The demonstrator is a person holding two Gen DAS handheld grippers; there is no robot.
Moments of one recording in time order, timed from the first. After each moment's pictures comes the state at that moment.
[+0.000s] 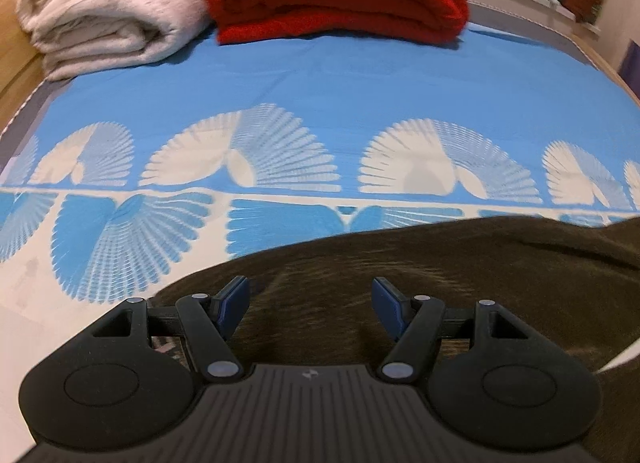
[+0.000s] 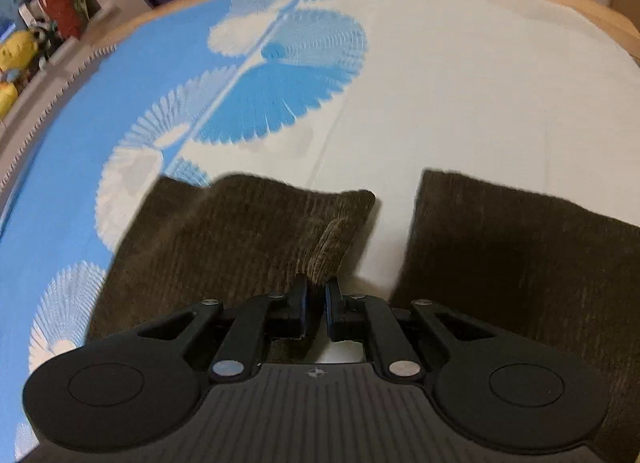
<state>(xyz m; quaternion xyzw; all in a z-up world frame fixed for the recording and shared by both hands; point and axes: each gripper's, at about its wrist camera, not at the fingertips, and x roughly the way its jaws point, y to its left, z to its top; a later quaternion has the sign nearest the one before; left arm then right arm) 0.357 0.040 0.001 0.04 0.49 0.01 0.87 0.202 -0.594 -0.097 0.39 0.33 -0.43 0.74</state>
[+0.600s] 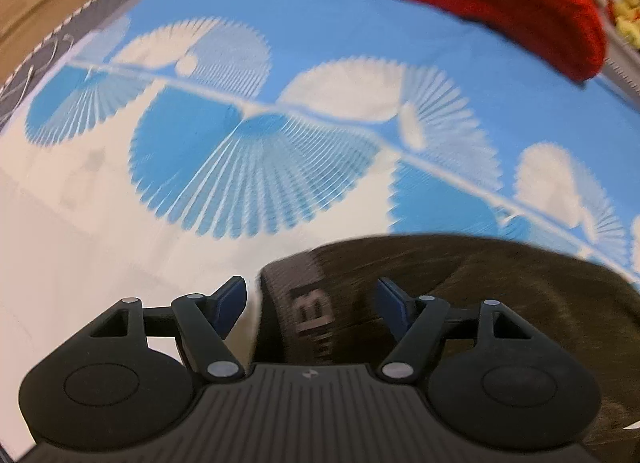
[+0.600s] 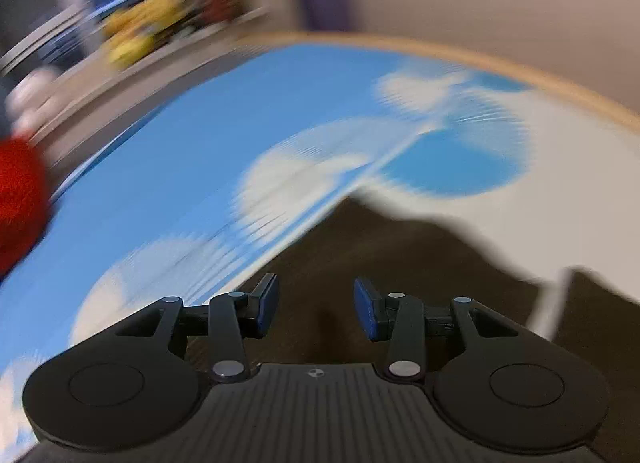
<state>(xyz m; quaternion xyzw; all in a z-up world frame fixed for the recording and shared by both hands) 0.365 0.183 -0.037 -0.07 0.54 0.13 0.83 0.289 -0.512 -0.071 0.24 0.32 -0.30 0.87</state>
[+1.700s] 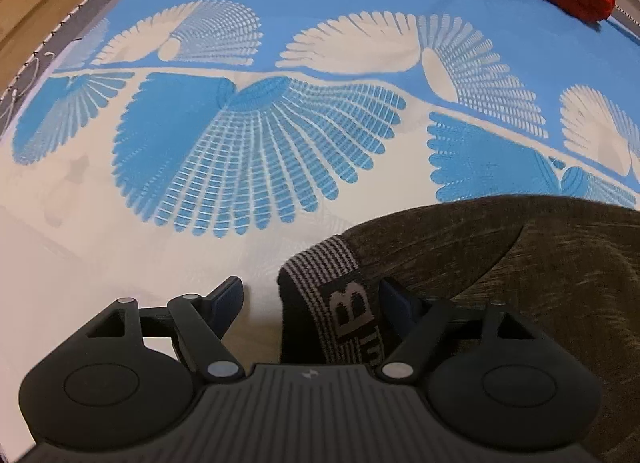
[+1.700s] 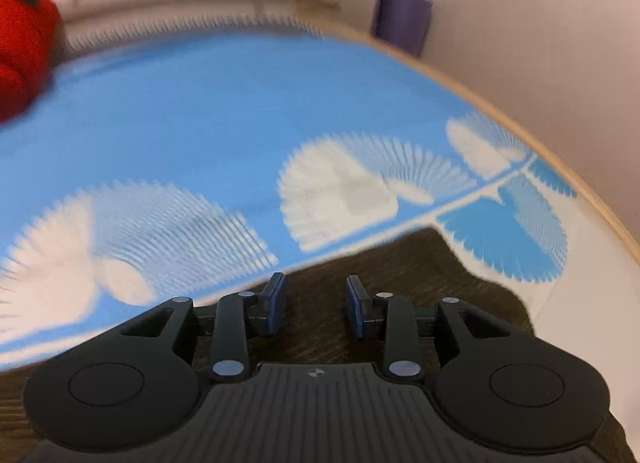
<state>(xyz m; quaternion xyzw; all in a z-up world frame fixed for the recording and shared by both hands) 0.378 0.183 -0.084 0.00 0.56 0.12 0.82 0.365 -0.480 -0.082 0.05 0.36 -0.31 0.88</state>
